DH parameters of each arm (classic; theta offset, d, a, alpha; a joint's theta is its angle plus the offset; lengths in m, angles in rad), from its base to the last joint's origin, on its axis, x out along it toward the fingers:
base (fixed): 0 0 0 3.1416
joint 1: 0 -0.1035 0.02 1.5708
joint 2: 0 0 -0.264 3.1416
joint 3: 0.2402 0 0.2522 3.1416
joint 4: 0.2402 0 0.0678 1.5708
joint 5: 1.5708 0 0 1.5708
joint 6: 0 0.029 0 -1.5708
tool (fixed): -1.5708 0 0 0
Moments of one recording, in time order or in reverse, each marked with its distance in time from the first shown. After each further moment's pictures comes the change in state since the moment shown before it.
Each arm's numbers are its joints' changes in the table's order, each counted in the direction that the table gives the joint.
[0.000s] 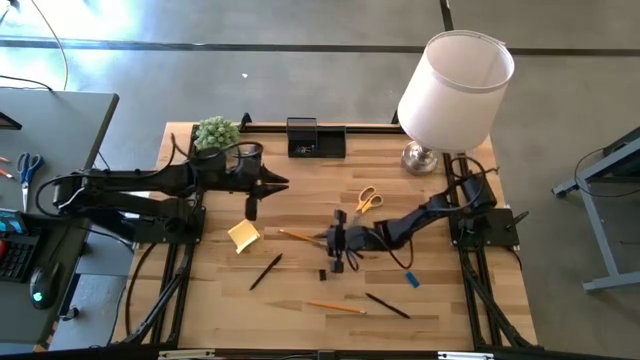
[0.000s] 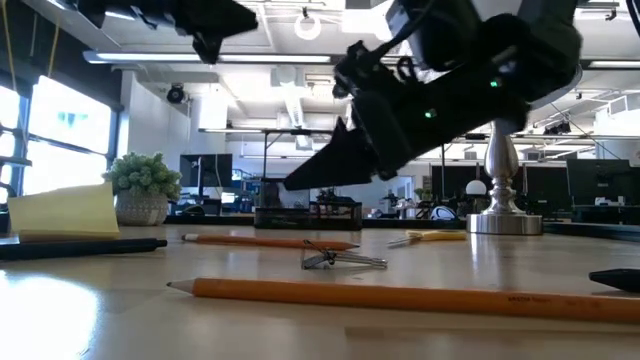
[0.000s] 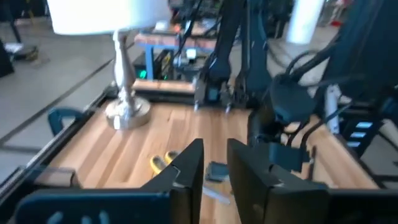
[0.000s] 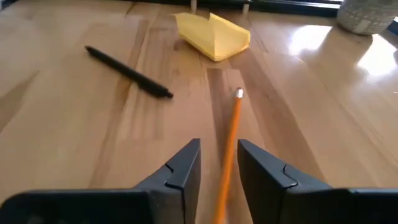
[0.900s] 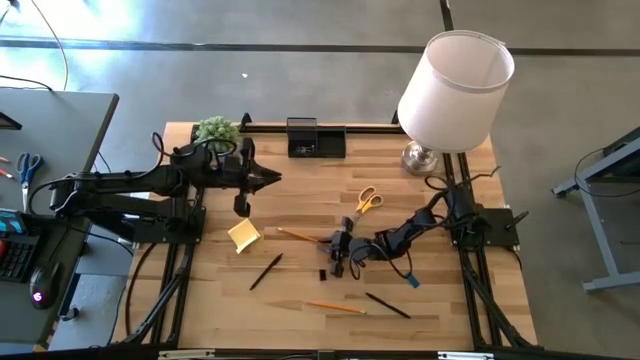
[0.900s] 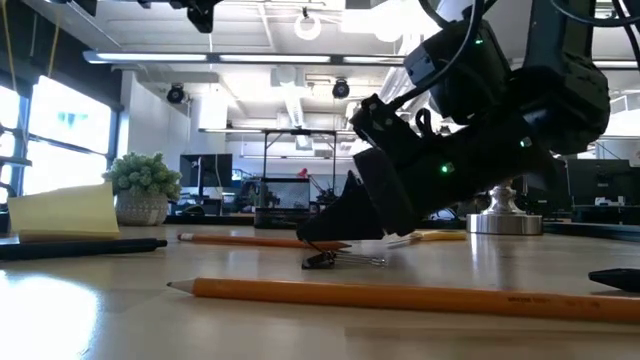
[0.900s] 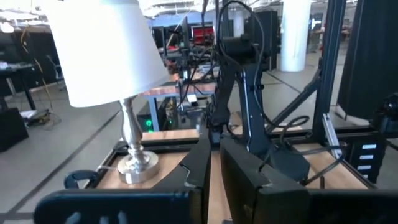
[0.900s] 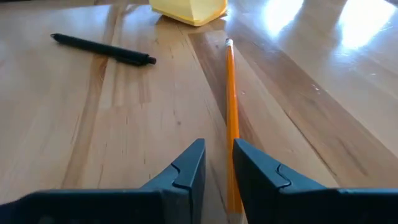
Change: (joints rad) left arm -0.002 -0.086 0.000 -0.098 -0.017 0.116; right arm -0.060 0.169 -0.057 -0.181 -0.134 0.206
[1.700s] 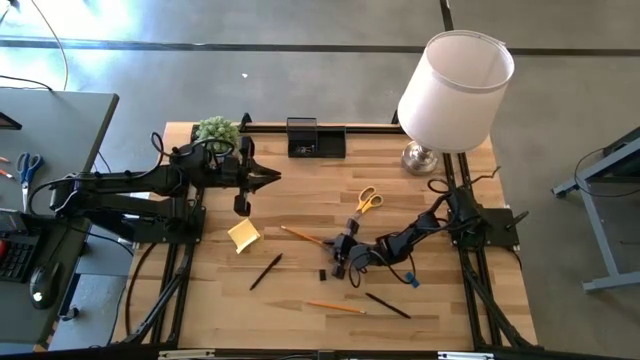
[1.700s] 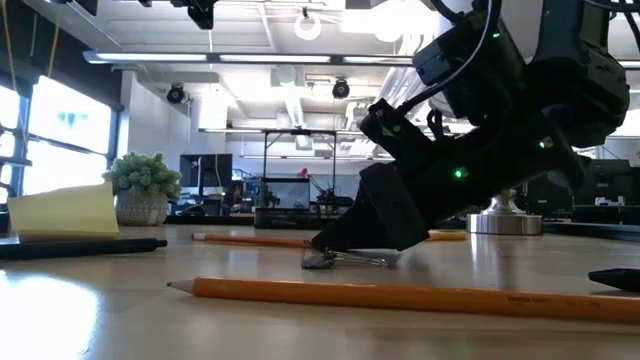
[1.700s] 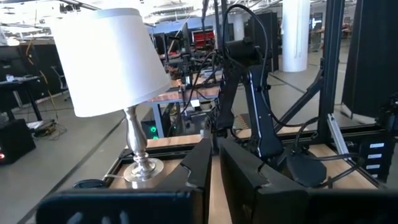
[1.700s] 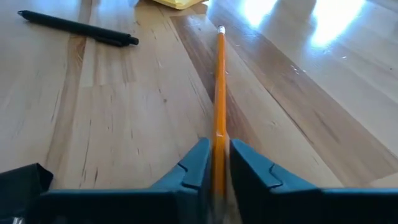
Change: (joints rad) left arm 0.000 0.000 0.000 -0.016 0.000 0.038; right arm -0.047 -0.011 -0.002 0.107 -0.121 0.042
